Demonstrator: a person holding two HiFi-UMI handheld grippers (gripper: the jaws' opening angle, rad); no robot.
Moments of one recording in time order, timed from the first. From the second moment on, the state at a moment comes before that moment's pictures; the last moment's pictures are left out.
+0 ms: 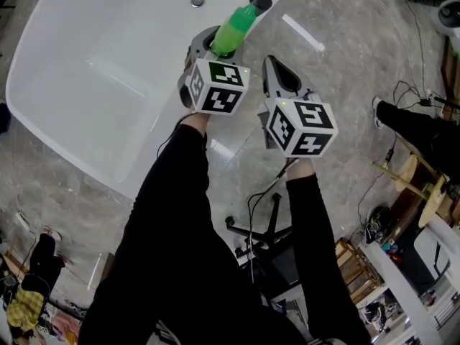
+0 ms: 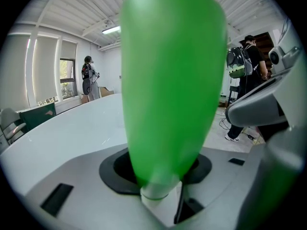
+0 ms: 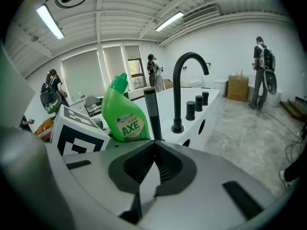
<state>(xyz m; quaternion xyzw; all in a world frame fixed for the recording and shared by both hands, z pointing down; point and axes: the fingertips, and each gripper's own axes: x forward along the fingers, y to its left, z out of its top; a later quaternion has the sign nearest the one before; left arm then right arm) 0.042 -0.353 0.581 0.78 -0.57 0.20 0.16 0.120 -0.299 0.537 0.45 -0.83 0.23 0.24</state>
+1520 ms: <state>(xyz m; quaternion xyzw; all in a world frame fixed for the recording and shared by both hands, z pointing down) -0.115 -0.338 0.391 0.72 -0.68 0.10 0.08 0.003 -0.318 0.381 0.38 -0.90 0.10 0.19</state>
